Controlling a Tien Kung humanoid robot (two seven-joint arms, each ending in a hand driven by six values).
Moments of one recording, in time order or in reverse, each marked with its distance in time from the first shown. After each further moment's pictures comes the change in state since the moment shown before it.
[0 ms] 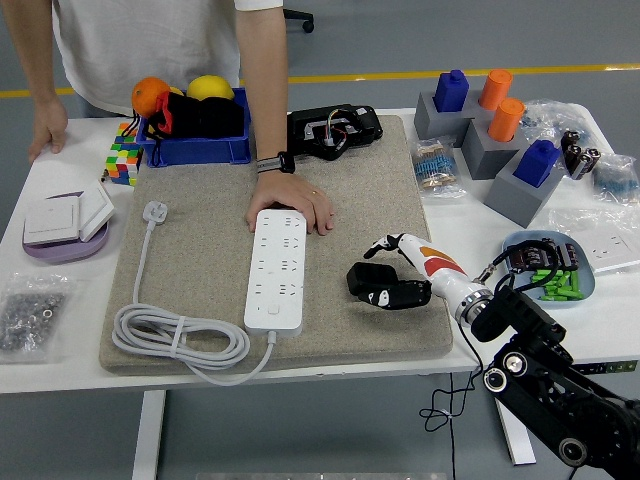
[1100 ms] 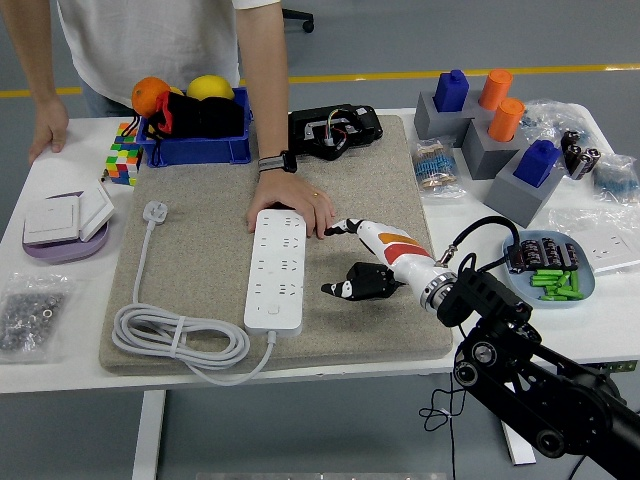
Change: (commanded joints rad) left arm -0.001 0.001 -0.005 0.000 -0.011 0.004 0.000; right arm 0.083 0.036 -0.072 0.045 -0.055 0.031 -0.074
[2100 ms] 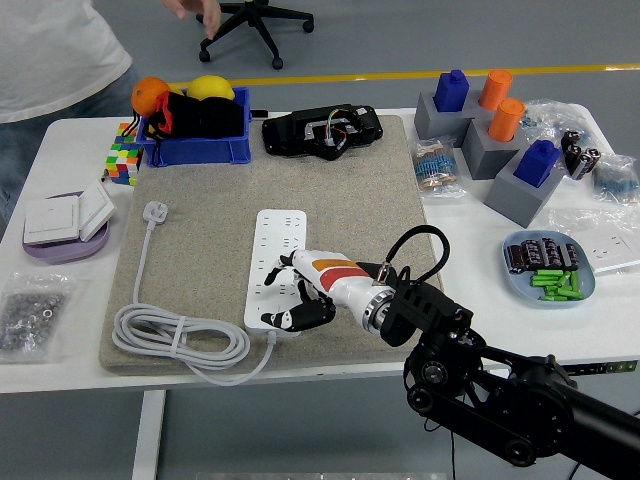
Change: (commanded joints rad) left arm 0.000 0.006 0.003 0.000 0.001 -0.002 0.002; right arm 0.151 0.055 -0.262 0.066 0.096 -0.024 -0.128
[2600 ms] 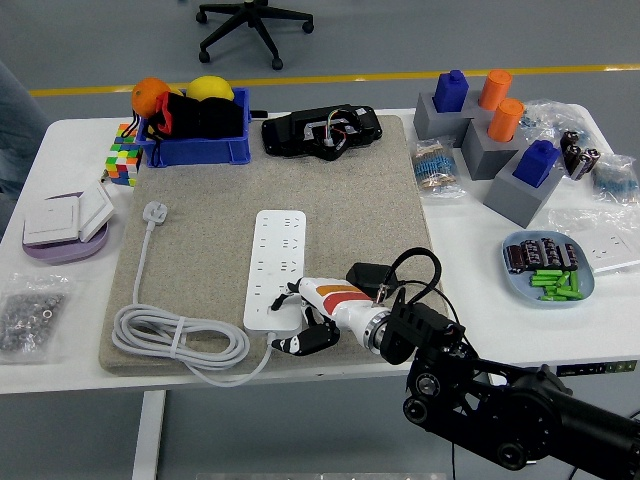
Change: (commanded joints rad) left arm -0.002 0.001 0.003 0.000 -0.002 -0.001 0.000; right arm 0.016 0.006 -0.122 -0.144 0.076 0.006 0.002
